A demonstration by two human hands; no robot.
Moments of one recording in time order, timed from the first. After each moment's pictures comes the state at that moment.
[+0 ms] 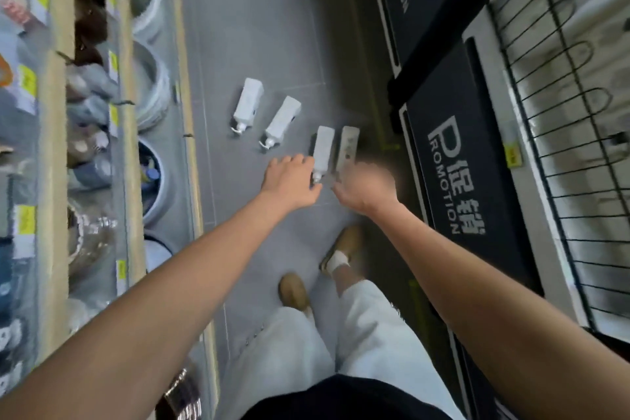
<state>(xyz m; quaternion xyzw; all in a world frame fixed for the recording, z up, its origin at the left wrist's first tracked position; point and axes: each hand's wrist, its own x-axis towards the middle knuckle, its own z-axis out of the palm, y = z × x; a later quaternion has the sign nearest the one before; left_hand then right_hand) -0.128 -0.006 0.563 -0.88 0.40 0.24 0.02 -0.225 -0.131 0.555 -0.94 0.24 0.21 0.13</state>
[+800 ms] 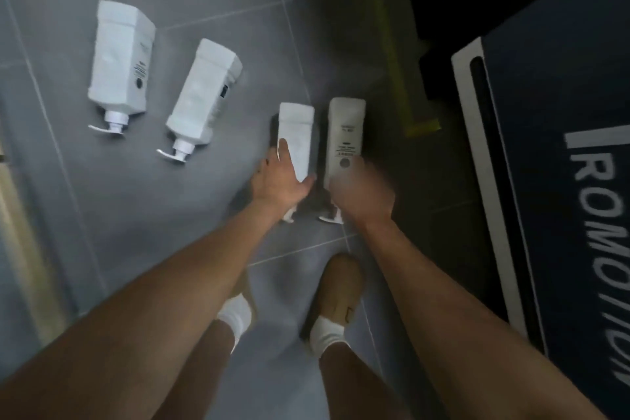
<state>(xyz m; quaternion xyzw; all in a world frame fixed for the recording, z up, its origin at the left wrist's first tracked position) 0.025 -0.219 0.051 -0.90 0.23 0.38 -0.06 -0.079 -0.315 0.083 -0.80 0.47 0.25 0.27</state>
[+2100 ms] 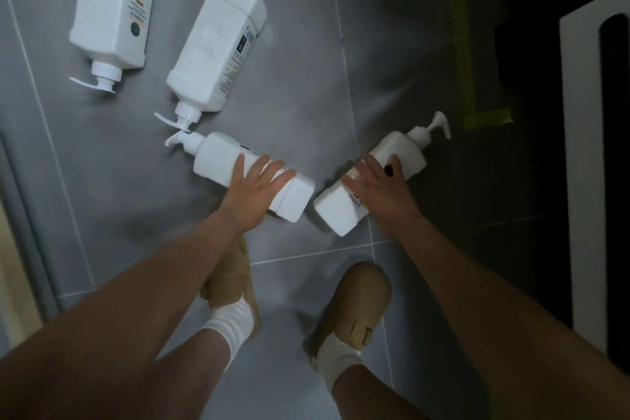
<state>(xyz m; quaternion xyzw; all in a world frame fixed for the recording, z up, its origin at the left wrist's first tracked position) 0.046 -0.120 -0.118 -0.81 0.53 0.24 0.09 -0.094 -0.328 -0.095 -0.92 0.04 0.39 0.05</state>
